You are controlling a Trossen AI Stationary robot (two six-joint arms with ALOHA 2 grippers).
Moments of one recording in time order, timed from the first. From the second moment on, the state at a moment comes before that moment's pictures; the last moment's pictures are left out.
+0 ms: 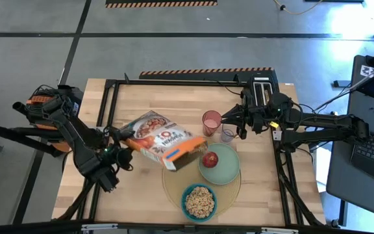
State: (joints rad) left arm -0.88 1.36 1.04 -1.56 -1.11 -0.93; right arm -0.23 0.92 0.62 0.47 -0.48 -0.89
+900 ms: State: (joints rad) left arm -0.85 1.06 0.50 -1.25 -1.57 -1.75; right arm -0.23 0.92 0.62 0.48 -0.48 -0.92
